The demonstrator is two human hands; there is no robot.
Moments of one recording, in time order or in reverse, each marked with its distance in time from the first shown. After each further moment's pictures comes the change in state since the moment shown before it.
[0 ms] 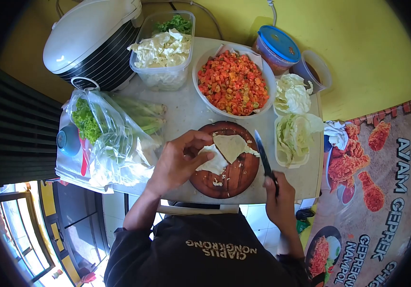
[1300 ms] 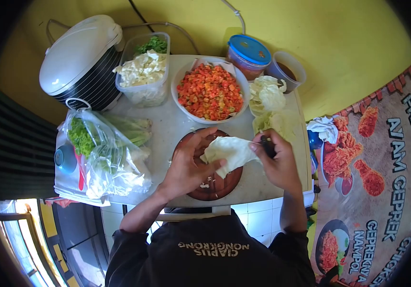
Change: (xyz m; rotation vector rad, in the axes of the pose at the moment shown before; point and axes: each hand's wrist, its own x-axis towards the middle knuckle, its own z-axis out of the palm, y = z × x) left_hand 0.005 0.020 0.037 -0.218 -0.156 0.229; right_hand 0.068 -0.003 -0.029 0.393 0.090 -0.151
